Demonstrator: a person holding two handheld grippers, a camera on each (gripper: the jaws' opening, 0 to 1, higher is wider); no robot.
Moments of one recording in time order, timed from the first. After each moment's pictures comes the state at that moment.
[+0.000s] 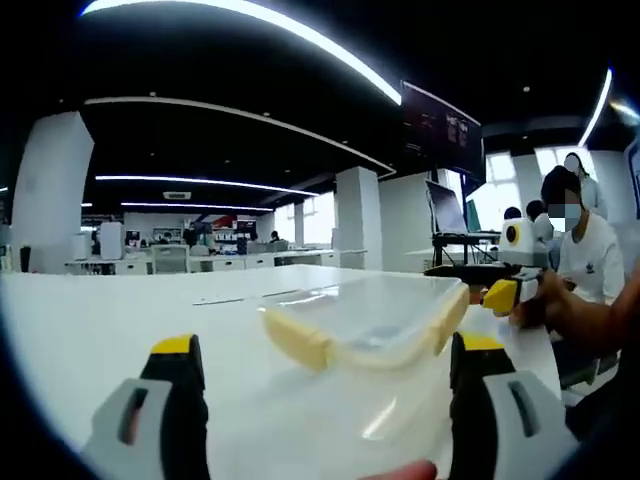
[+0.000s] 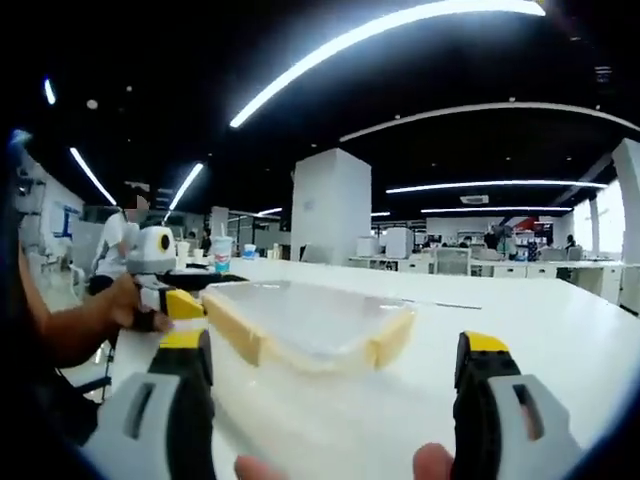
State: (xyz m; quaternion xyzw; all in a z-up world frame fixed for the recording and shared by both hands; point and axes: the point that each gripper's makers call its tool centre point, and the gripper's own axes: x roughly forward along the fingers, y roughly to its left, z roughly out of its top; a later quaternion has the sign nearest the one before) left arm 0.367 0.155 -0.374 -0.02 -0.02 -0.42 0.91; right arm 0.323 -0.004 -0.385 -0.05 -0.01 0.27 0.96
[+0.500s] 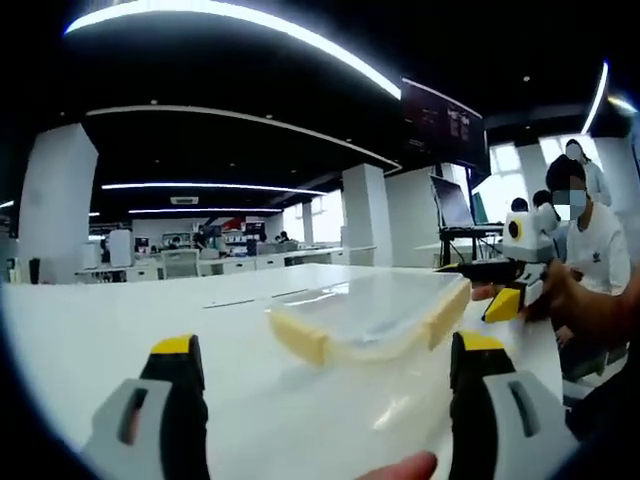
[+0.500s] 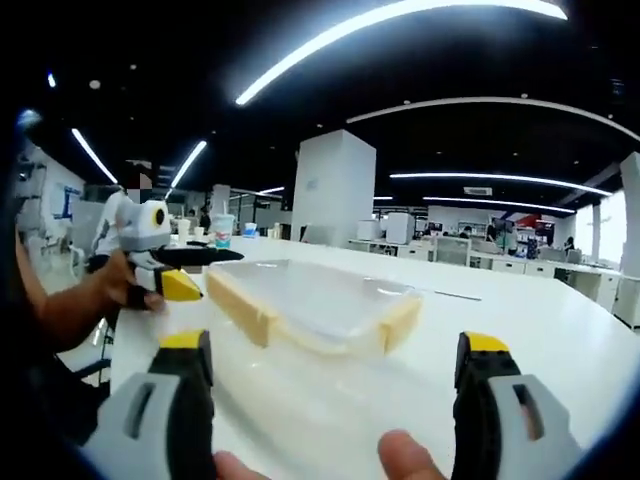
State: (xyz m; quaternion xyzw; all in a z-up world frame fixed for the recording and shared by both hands) left arm 0.354 0.166 -0.371 0.01 -0.02 -0.40 0.91; right arm 0.306 -0.003 -0.390 -0.05 0.02 0.27 0.96
